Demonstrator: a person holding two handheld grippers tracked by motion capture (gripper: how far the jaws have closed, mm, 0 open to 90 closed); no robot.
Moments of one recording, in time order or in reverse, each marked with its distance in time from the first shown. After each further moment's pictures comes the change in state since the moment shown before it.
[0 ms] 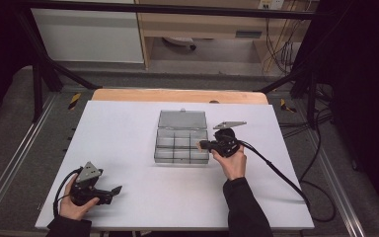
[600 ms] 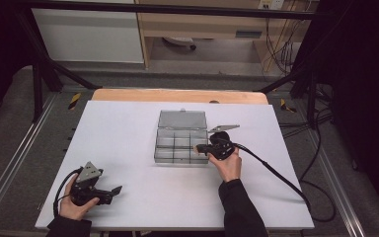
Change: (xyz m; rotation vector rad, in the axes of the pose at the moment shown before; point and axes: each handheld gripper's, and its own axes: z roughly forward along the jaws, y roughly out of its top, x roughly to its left) left arm 0.000 0.000 0.000 0.001 -0.001 0.001; right arm 0.000 -0.010 0.021 0.042 -0.005 -0.004
